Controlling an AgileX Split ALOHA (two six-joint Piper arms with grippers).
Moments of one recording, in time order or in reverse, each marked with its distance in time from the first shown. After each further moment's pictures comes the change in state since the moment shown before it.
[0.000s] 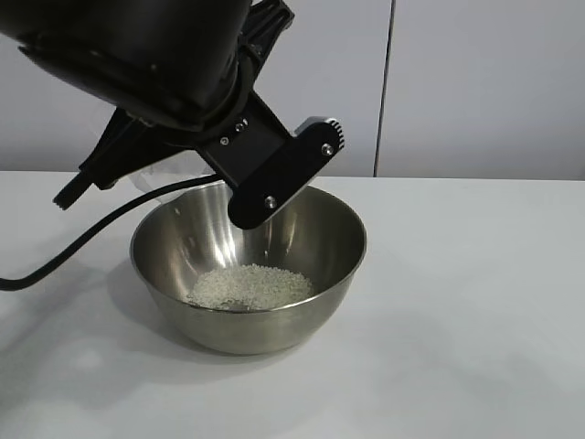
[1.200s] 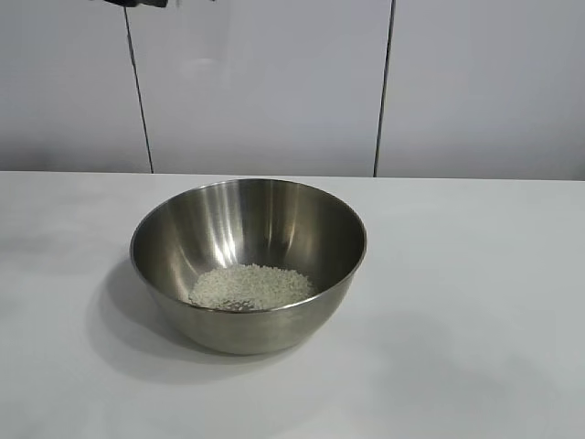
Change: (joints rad) left arm 0.438 -0.367 0.110 0.043 -0.734 -1.790; right arm 0.000 0.000 0.000 0.000 -0.001 0.000
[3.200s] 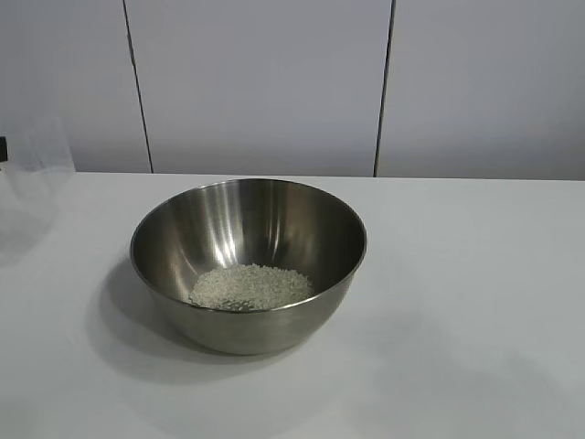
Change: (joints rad) left arm 0.641 0.326 0.487 -1.289 -1.153 1.302; right arm 0.000 0.000 0.000 0.000 0.001 0.000
